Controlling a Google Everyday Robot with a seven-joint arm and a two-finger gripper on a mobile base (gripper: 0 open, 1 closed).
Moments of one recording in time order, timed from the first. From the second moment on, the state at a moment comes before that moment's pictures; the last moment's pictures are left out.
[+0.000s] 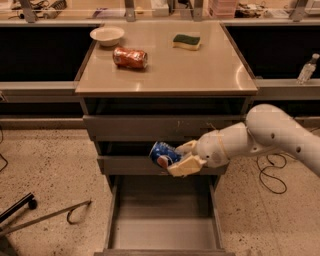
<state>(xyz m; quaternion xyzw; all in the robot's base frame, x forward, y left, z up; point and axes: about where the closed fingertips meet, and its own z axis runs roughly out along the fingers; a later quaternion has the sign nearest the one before) 0.502 -0.055 0.709 -0.49 0.73 0.38 0.29</state>
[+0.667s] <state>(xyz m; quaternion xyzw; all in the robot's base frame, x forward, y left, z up) 0.489 -0.038 0.675 -0.47 0.73 0.40 0.29</state>
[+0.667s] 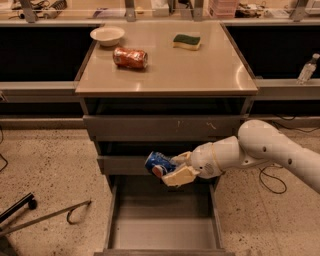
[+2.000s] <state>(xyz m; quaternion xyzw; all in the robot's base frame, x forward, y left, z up) 0.507 -0.056 0.390 -0.38 0.79 0.39 0.29</state>
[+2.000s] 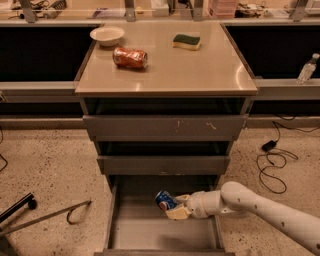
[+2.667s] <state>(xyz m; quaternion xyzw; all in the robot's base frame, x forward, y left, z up) 0.511 -0.056 0.345 -0.38 0.79 0.37 0.31</state>
